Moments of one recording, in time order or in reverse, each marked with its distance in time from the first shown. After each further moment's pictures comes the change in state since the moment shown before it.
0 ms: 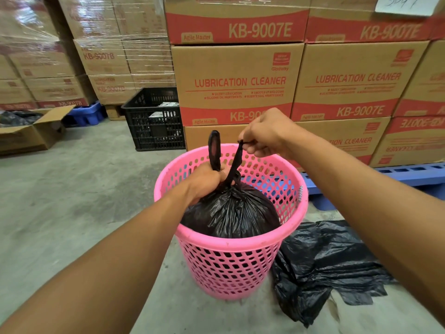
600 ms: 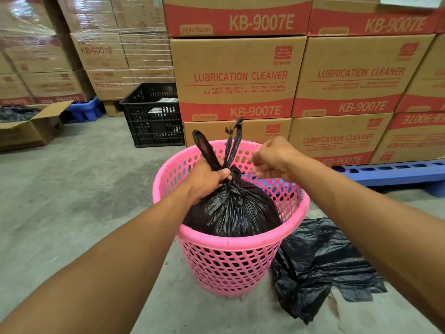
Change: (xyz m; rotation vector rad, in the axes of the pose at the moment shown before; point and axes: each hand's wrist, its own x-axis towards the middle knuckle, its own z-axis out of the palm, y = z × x) left_hand 0.008 -0.015 0.005 -0.014 0.114 0.019; right_hand 0.006 0.053 0.011 0.102 0.022 0.237
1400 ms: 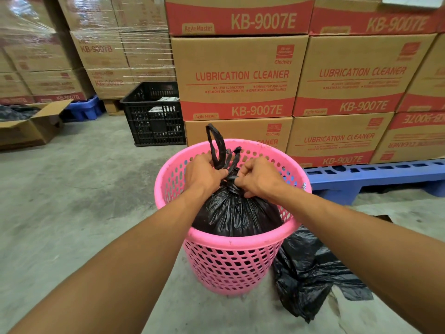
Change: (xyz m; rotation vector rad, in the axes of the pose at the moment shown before) left_hand -0.003 0.004 0.002 0.253 0.322 -0.061; right_hand 0.005 0.040 0.049 -0.243 0.041 -0.230
